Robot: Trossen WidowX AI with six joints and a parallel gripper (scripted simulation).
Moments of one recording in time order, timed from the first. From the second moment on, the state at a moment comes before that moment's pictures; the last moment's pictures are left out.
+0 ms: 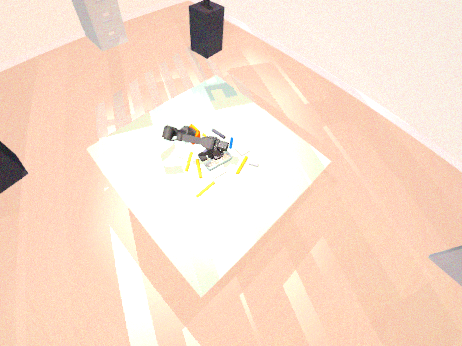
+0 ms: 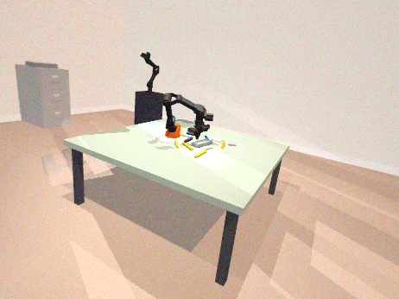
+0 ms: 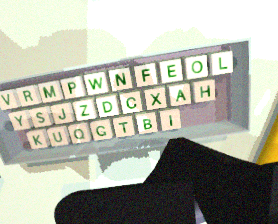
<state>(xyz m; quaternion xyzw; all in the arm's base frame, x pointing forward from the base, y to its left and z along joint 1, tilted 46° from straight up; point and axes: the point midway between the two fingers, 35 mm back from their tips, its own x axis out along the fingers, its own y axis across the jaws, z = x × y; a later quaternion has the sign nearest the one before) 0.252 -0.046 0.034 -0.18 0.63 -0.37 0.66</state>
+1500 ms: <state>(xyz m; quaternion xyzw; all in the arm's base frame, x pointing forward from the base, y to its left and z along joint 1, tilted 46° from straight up) 0.275 0.046 0.019 -0.17 0.63 -0.37 0.66</state>
